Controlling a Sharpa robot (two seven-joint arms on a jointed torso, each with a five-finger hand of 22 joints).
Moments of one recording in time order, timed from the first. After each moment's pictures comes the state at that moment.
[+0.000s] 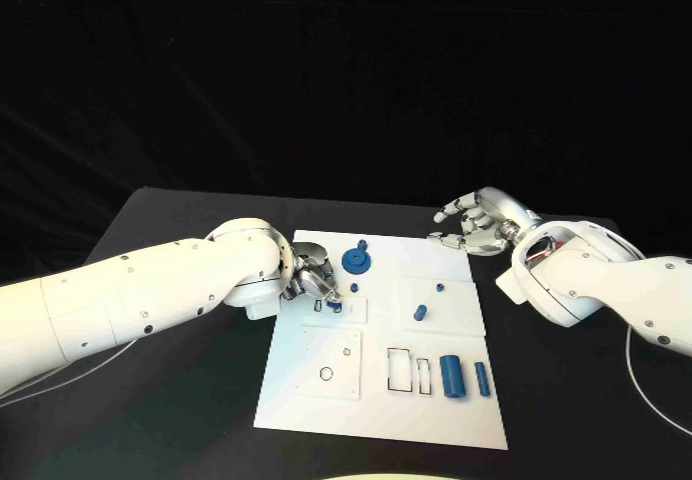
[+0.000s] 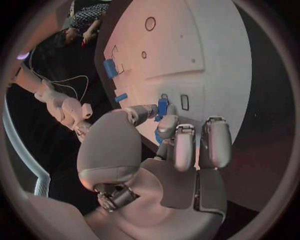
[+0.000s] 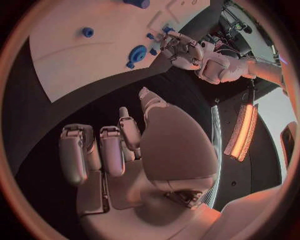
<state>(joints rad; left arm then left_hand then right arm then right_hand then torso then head) 1.26 -0.66 -0.05 1.46 -1.03 0.17 -0.51 1.11 -0.18 0.78 0.16 0.29 0.74 0.11 0.94 0.51 1.31 -0.02 1.24 1.01 1.46 -0.07 1.53 1.31 0.07 1.39 0.04 1.46 1.28 1.33 -0.95 -0.15 1.65 -1.04 -0.55 -0.19 1.38 -0.17 0.19 0.29 0.17 0.87 0.16 0.15 0.44 1.35 0.08 1.28 1.31 1.47 0.01 1.50 1.31 0.01 1.47 0.11 1.47 1.31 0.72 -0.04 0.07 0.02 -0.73</state>
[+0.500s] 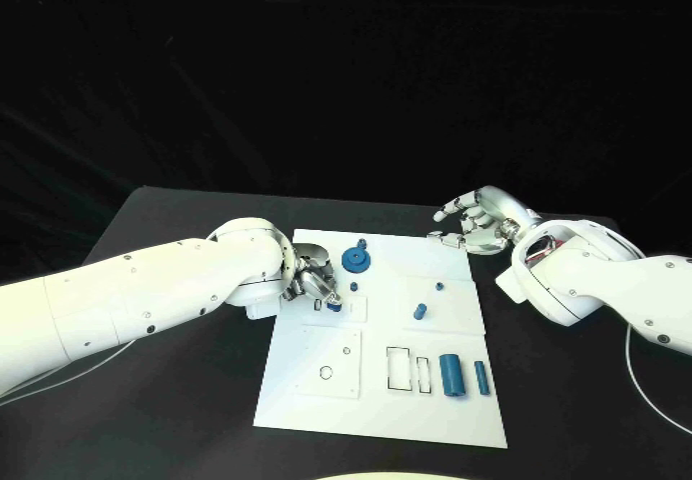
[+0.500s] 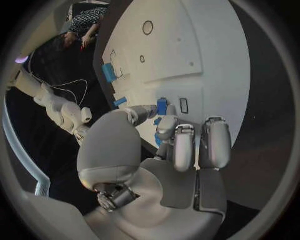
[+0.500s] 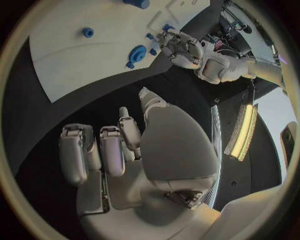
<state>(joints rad) 1.26 -0.66 -0.05 1.46 -1.05 0.19 -0.51 1.10 -0.17 0.77 0.16 0.29 0.74 0.11 0.94 0.51 1.32 -0.02 1.25 1.02 1.47 -0.07 1.53 1.31 0.07 1.39 0.04 1.46 1.28 1.33 -0.95 -0.15 1.65 -1.04 -0.55 -0.19 1.38 -0.17 0.19 0.29 0.18 0.87 0.16 0.15 0.44 1.35 0.08 1.28 1.31 1.47 0.01 1.50 1.31 0.01 1.47 0.11 1.47 1.31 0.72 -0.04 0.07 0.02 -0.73</state>
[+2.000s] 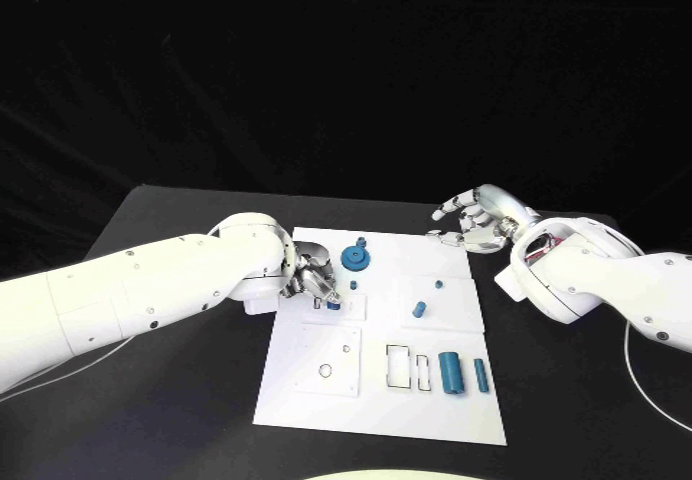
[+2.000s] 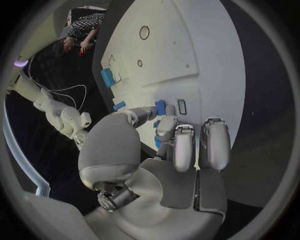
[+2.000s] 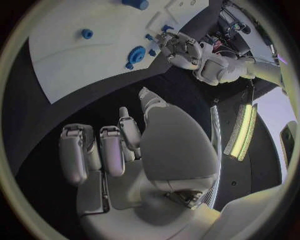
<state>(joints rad) 1.27 -0.64 -0.05 1.44 -1.08 0.26 -0.51 1.06 -0.13 0.77 0.15 0.28 0.76 0.10 0.94 0.51 1.33 -0.03 1.26 1.04 1.47 -0.08 1.54 1.31 0.07 1.40 0.03 1.47 1.31 1.33 -0.95 -0.15 1.65 -1.03 -0.54 -0.18 1.38 -0.17 0.19 0.29 0.18 0.87 0.16 0.15 0.44 1.35 0.08 1.28 1.31 1.47 0.01 1.49 1.31 0.01 1.47 0.11 1.47 1.31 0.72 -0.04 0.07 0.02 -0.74</state>
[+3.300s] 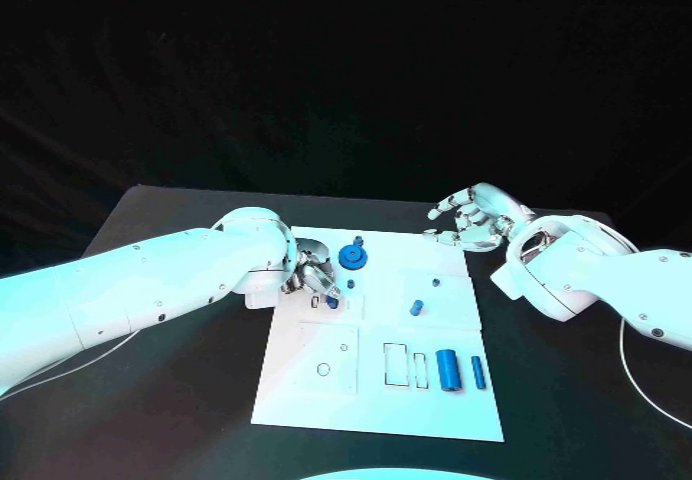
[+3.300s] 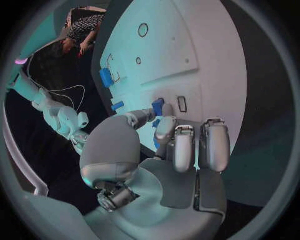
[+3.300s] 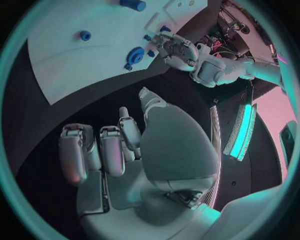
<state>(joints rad) 1.28 -0.60 -0.05 1.39 -1.07 0.29 -0.51 1.01 -0.09 0.73 0.16 0.27 0.83 0.06 0.94 0.63 1.35 -0.04 1.27 1.06 1.47 -0.08 1.55 1.31 0.07 1.42 0.02 1.48 1.31 1.33 -0.95 -0.15 1.66 -1.03 -0.54 -0.18 1.38 -0.17 0.19 0.29 0.18 0.87 0.16 0.15 0.44 1.35 0.08 1.28 1.31 1.47 0.01 1.49 1.31 0.01 1.47 0.11 1.46 1.31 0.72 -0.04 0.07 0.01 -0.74</state>
